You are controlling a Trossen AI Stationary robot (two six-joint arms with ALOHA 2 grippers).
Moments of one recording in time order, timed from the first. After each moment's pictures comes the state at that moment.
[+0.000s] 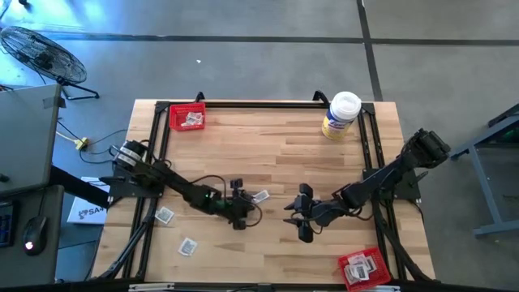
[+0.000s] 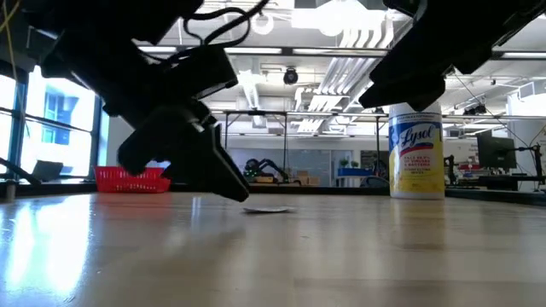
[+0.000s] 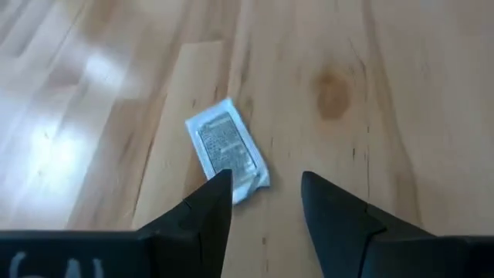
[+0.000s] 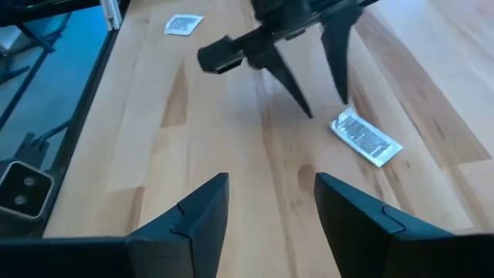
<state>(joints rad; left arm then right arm) -0.39 1.82 0.81 0.25 -0.50 -0.18 0.51 1.52 0.73 0.17 0.38 0.51</state>
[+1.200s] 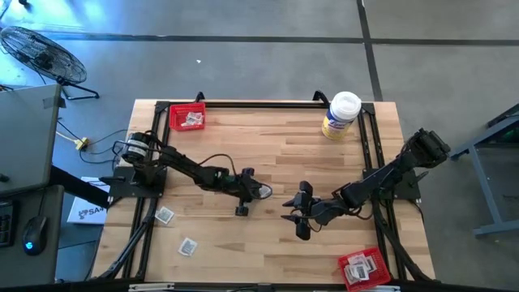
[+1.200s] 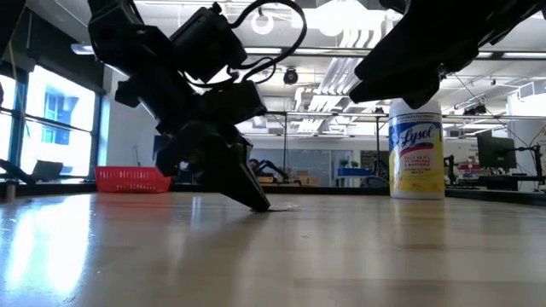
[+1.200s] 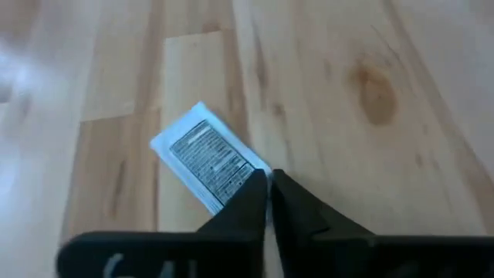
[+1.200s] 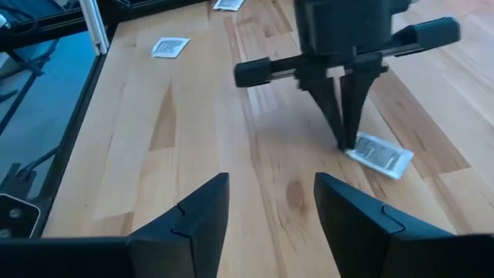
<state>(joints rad) -0.11 1.90 0.81 0.27 -0.08 0.05 0.50 1.52 0.73 0.20 0.44 0.53</state>
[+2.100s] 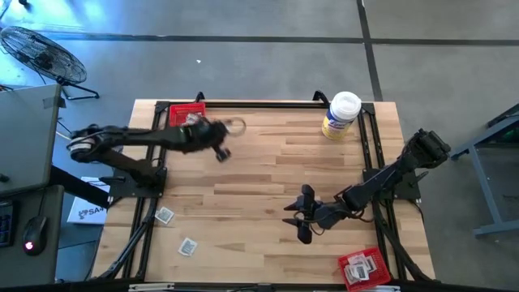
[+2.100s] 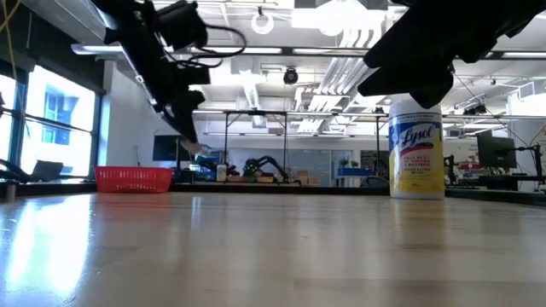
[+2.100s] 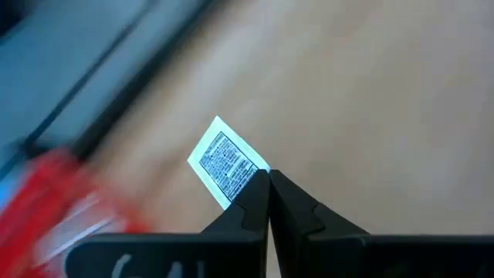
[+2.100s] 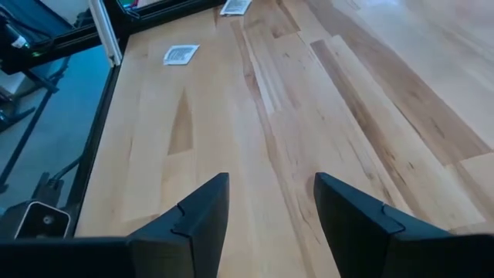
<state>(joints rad) 0.29 1.30 0.80 -0.42 -0.44 -0.17 0.55 1.52 0.73 0.22 0.47 0.61</state>
